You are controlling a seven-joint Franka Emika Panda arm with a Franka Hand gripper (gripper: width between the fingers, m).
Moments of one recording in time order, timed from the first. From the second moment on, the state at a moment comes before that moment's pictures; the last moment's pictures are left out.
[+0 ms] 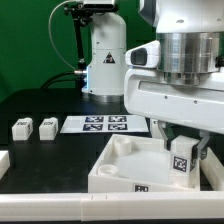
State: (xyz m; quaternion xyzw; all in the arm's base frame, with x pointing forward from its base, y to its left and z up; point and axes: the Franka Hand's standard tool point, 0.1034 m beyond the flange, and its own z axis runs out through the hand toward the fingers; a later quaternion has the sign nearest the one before) arm 0.633 0.090 0.073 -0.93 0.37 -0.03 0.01
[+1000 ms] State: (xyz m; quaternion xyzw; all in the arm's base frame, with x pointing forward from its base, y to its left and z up) arm 0.639 0.100 0.106 -0.94 0.34 -0.04 0.02
